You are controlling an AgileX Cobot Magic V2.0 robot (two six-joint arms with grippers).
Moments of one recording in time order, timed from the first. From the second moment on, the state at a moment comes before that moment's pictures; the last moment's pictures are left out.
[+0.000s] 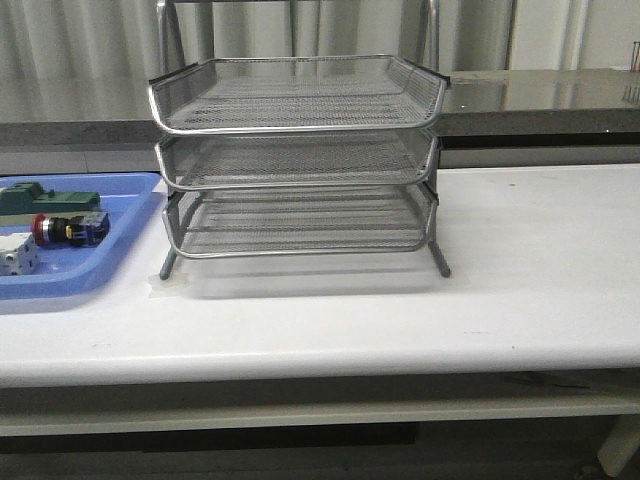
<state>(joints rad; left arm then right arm) -0.07 0.00 0.00 0.03 0.03 0.00 0.00 -0.01 0.03 0.05 0.13 0.02</state>
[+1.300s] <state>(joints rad) -0.07 0.00 0.00 0.03 0.03 0.00 0.00 0.17 -0.34 0.11 0.33 0.02</state>
